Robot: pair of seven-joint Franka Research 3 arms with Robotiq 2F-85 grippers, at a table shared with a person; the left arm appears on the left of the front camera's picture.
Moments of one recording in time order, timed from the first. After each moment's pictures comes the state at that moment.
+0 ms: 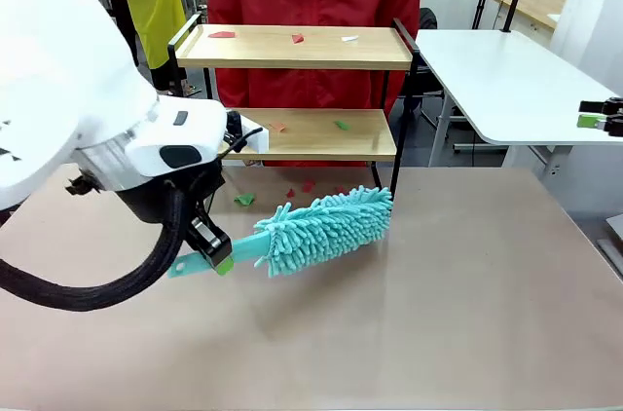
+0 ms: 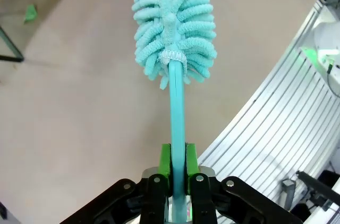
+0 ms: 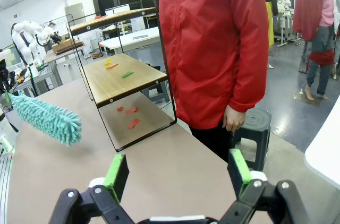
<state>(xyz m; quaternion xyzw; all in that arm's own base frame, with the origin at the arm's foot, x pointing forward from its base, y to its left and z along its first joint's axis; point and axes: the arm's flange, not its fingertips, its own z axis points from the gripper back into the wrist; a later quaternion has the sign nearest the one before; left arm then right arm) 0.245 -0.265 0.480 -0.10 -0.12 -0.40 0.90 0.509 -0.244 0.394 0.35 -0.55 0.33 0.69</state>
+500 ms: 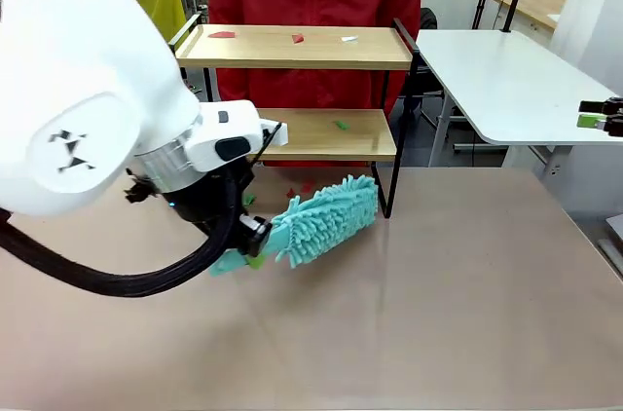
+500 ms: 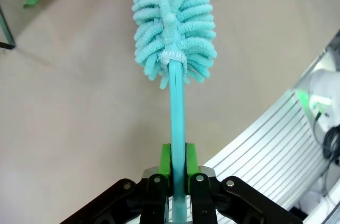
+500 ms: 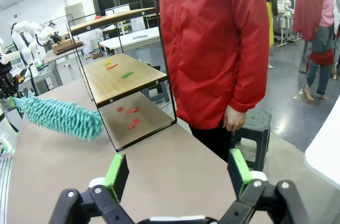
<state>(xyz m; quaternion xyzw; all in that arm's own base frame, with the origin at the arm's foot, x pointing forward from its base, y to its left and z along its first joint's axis) 0.269 -0.297 0.465 -0.13 -0.13 -0.30 0.94 0.509 -0.244 0.394 0.35 -0.55 0.33 0.69</state>
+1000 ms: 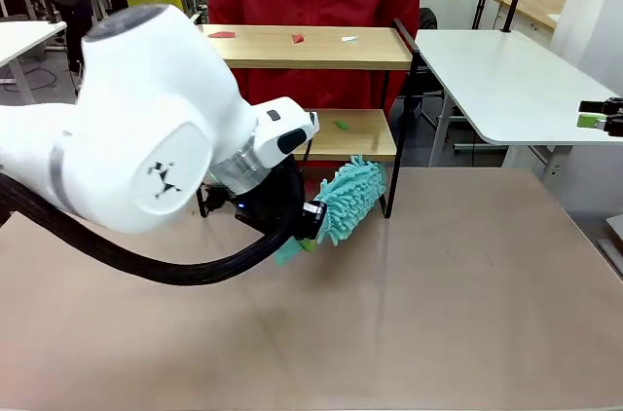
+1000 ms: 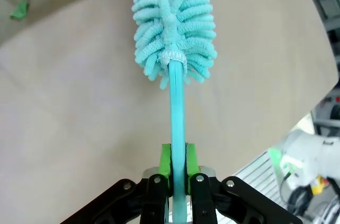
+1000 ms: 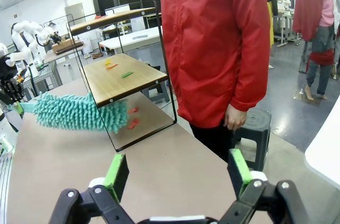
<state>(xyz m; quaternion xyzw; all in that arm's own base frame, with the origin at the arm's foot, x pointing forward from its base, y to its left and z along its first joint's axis) 0.294 -0.352 0.446 -0.18 -0.17 -0.19 0.95 0.509 -0.244 0.394 0.35 -0.55 0.33 0.69</state>
